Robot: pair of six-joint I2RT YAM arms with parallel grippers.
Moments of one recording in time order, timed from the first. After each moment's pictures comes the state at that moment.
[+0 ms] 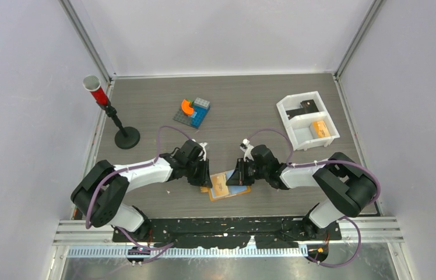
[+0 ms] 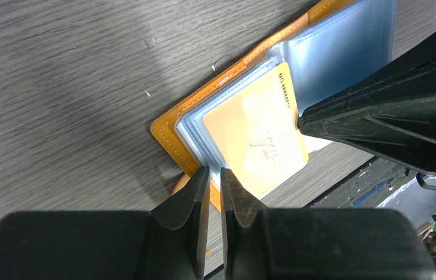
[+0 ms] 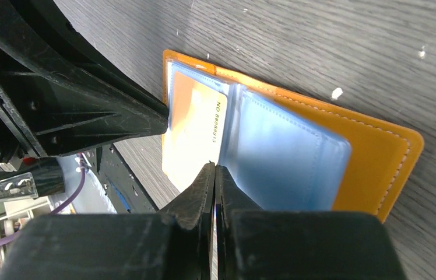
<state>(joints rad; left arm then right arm) -0.71 1.45 0.65 -0.21 0.28 -0.63 0.72 1.54 0.47 0.39 -0.45 0.76</state>
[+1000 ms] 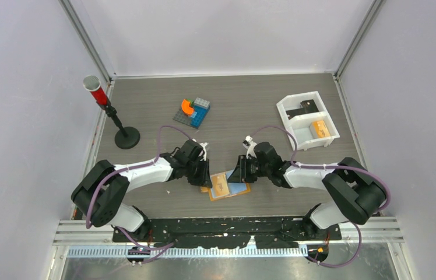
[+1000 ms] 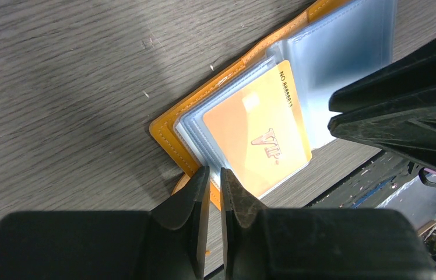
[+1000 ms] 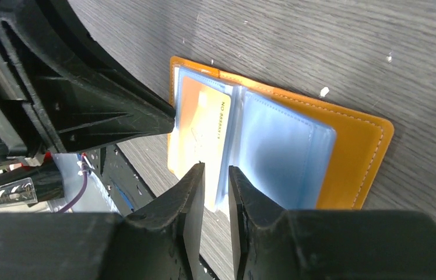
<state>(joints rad) -0.71 1.46 0.66 -0.22 0.28 -0.62 0.69 1.44 0.47 0.29 -0.44 0.74</state>
